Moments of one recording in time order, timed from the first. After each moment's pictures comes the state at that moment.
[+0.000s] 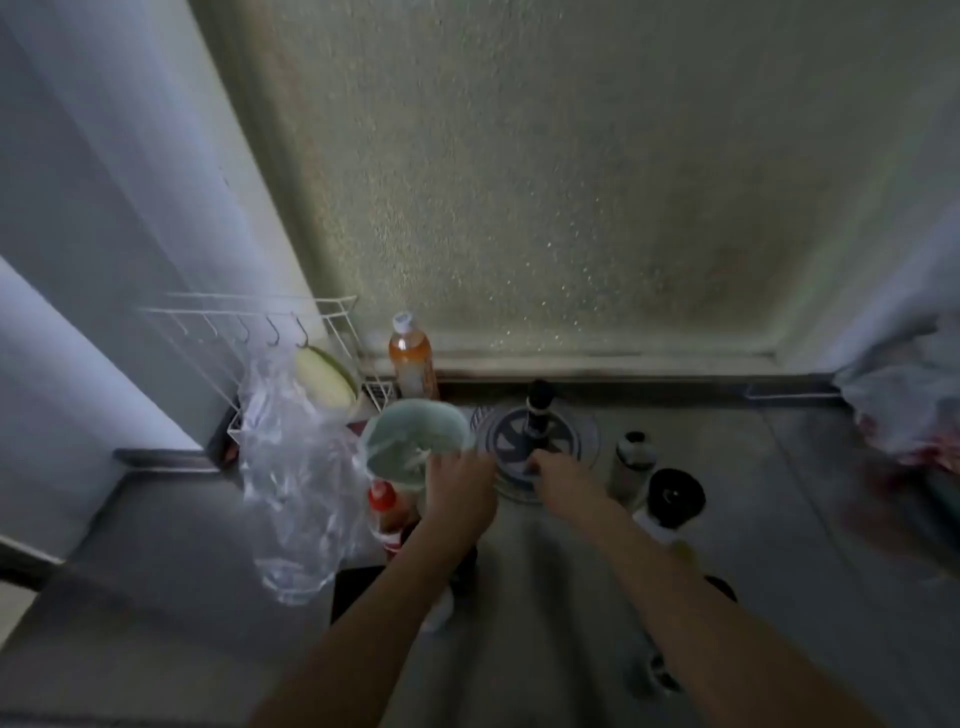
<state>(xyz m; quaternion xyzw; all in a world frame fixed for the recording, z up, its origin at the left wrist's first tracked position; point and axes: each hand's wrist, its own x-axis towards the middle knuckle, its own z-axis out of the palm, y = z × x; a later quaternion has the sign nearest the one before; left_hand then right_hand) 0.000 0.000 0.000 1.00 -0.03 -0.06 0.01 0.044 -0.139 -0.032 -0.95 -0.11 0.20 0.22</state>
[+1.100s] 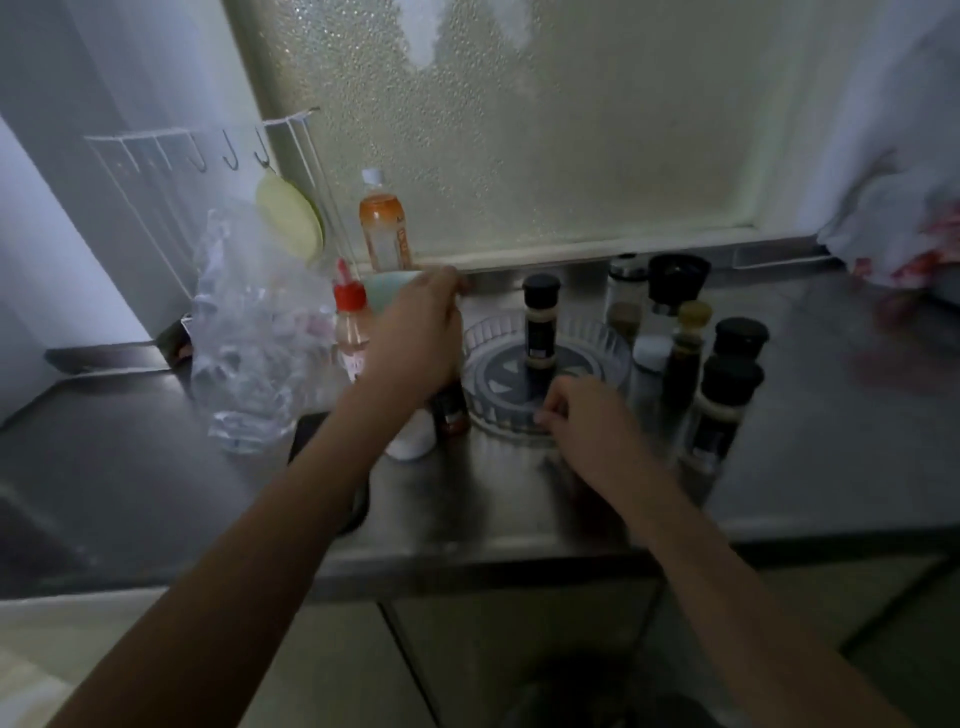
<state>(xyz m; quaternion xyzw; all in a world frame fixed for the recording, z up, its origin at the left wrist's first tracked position) -0.097 0.016 -0.068 0.91 -0.12 0.29 0.26 -0.115 -0.153 -0.144 -0.95 -0.06 -0.11 0.30</state>
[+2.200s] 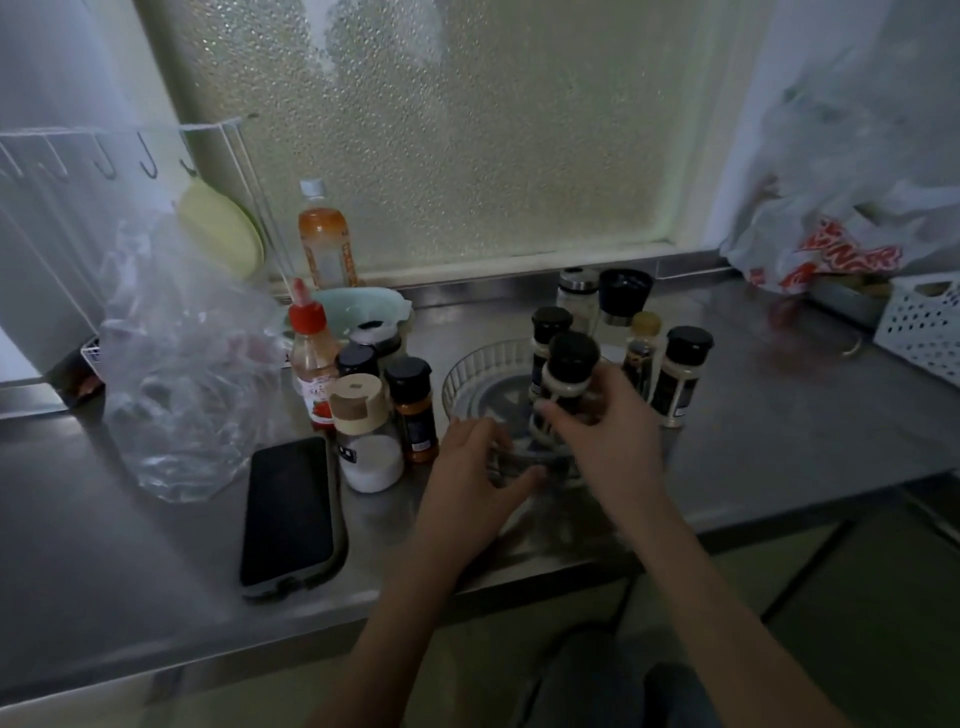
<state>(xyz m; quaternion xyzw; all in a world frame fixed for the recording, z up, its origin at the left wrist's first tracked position) -0.136 -0.013 -0.177 0.87 -0.22 0.17 0.40 -0.156 -0.154 -0.126 -0.83 0.05 -0.27 0.48</state>
